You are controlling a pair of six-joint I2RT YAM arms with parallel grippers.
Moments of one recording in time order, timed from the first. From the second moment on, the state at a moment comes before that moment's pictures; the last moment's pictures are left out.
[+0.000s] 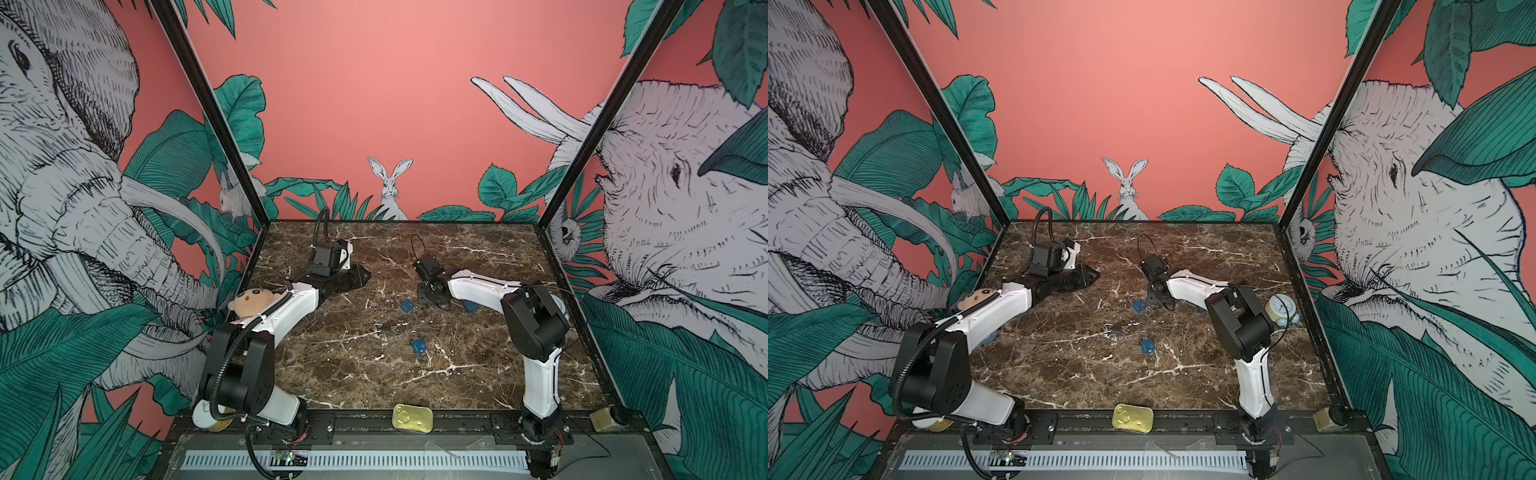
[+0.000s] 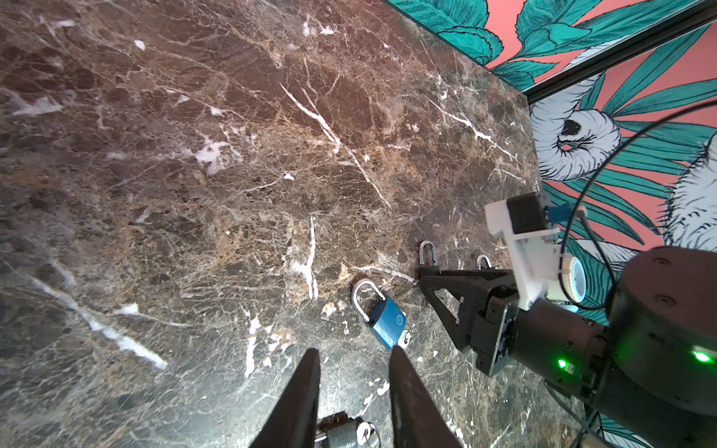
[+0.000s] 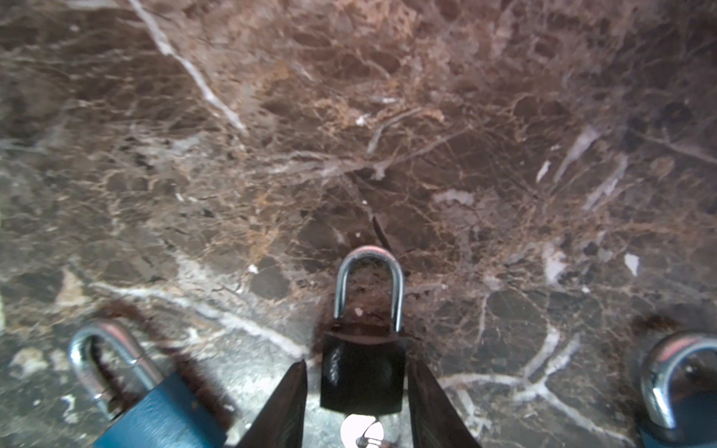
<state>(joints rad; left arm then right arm) -0.31 1.49 0.98 -0.23 0.39 -0.51 0.63 2.01 1.37 -0.56 0.19 0.57</state>
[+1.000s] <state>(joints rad) -0.30 1.49 0.98 -0.22 0.41 -0.51 0.61 2.03 1.40 -0.57 0.17 0.57</state>
